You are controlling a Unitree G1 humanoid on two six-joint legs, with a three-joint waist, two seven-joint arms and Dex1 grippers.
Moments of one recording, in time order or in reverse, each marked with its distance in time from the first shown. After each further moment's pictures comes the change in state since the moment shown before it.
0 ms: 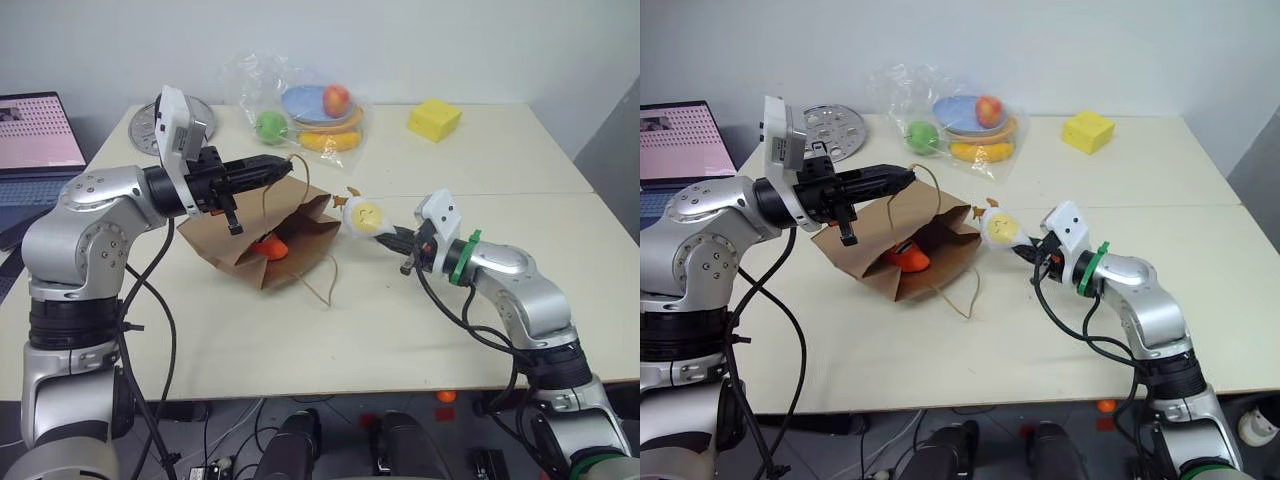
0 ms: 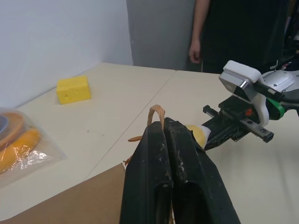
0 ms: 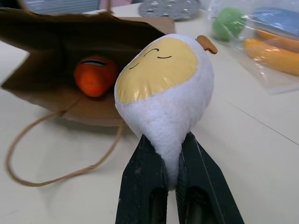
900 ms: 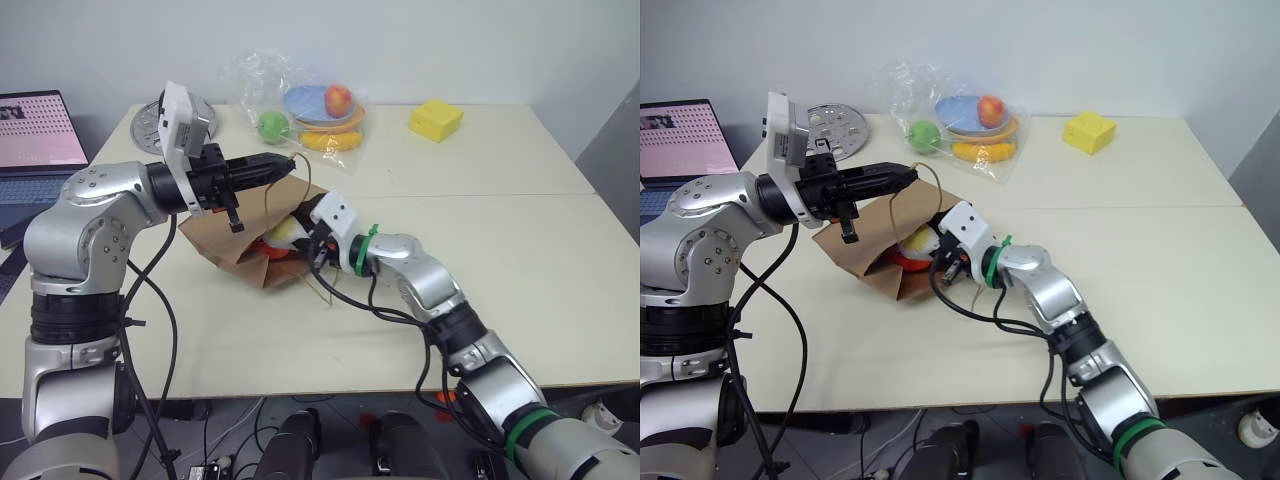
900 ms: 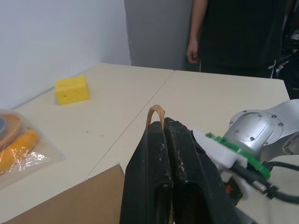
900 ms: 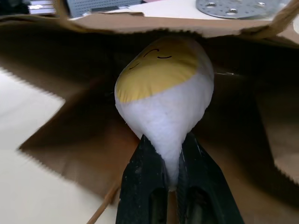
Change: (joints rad) left arm -0.024 0.000 -0.015 0.014 0.003 0.004 -0.022; right arm -0.304 0.403 0.212 0.495 -0.174 -0.118 -0.150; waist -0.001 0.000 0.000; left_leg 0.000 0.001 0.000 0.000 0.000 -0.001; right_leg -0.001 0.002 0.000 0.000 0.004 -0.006
